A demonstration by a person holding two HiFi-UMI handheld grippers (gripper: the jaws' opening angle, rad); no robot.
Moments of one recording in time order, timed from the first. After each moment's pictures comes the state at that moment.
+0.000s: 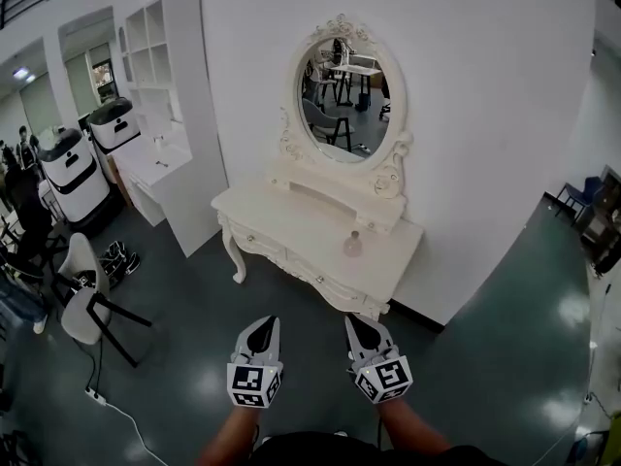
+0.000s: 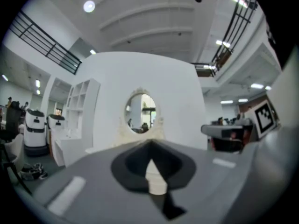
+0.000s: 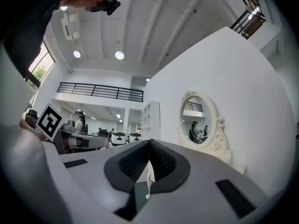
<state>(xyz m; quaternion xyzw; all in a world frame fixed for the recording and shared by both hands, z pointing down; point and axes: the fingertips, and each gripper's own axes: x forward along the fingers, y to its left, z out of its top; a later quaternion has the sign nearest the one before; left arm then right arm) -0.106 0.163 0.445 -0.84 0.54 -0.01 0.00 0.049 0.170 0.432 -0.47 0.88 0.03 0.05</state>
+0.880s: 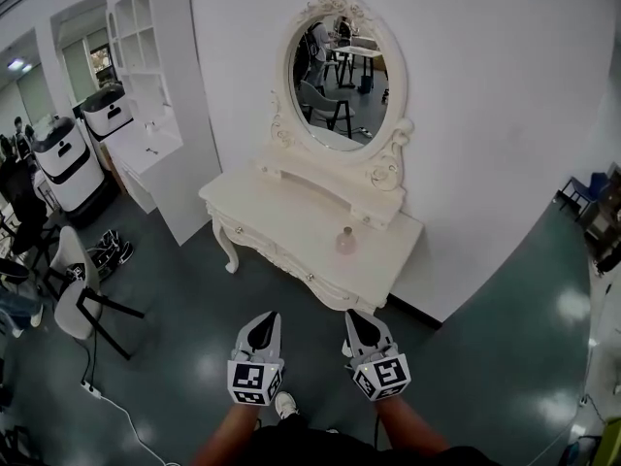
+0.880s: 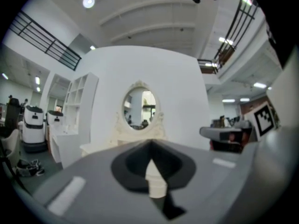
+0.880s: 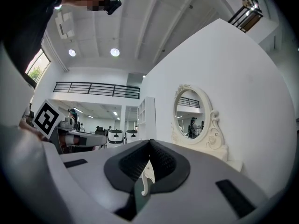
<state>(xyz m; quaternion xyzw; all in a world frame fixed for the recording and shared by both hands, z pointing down) -0.059 0.111 0.470 -0.84 0.54 -0.02 -0.01 0.094 0.112 0.463 -0.48 0.87 0.01 0.04</state>
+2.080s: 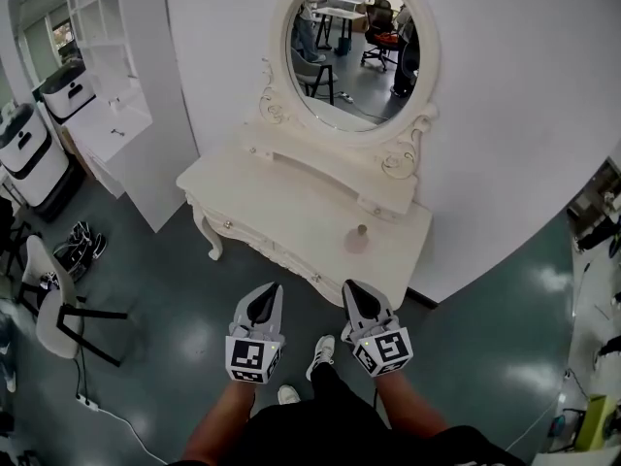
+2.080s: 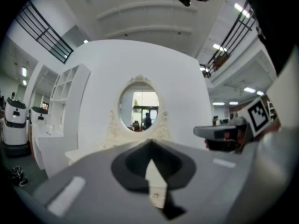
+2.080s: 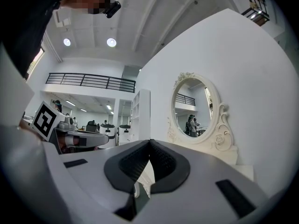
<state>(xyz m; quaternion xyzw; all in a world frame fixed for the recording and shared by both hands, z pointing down) -0.110 -0.047 0.485 -0.88 0.48 -0.01 -0.01 0.029 -0.037 0.475 -0.52 0.86 0.01 0.01</state>
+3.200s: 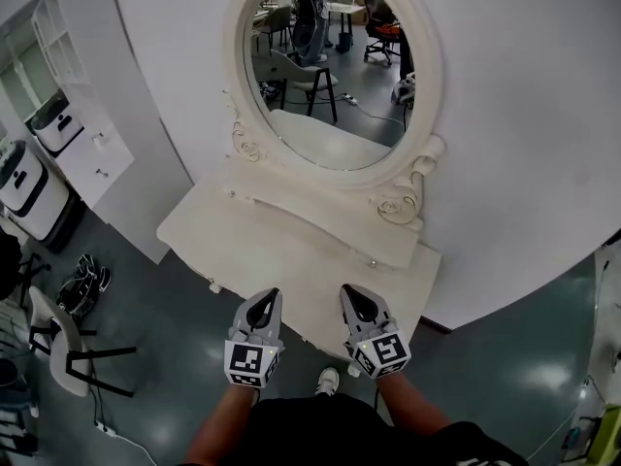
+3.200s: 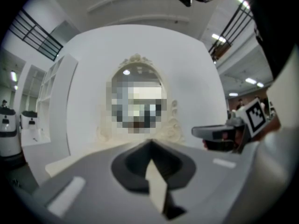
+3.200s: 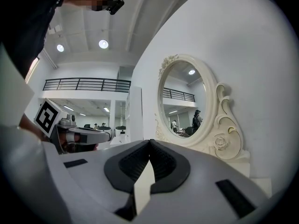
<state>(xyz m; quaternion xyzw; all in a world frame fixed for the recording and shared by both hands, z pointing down) -0.022 -0.247 0.493 -0.88 0.47 -0.06 0.00 0.113 -0.239 0.496 -0.51 0.86 -0.02 0.02</state>
